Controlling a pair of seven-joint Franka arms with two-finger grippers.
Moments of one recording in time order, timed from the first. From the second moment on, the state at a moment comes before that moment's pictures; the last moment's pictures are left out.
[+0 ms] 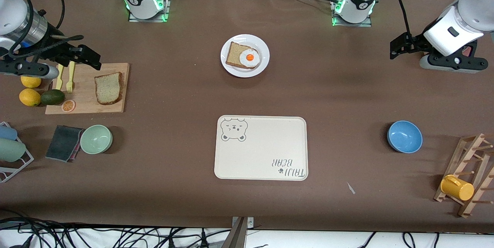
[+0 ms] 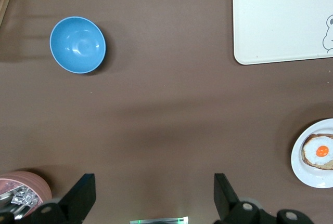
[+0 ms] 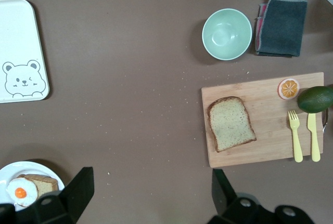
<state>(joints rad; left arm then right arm) -0.08 -0.02 -0.04 -1.64 -0.02 1.50 -0.03 0.01 0.03 0.12 -1.60 0.01 1.59 0.24</state>
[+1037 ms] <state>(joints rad) -0.08 -0.02 -0.04 -1.64 -0.02 1.50 -0.03 0.04 0.06 0.13 -1.60 0.01 1.61 0.24</state>
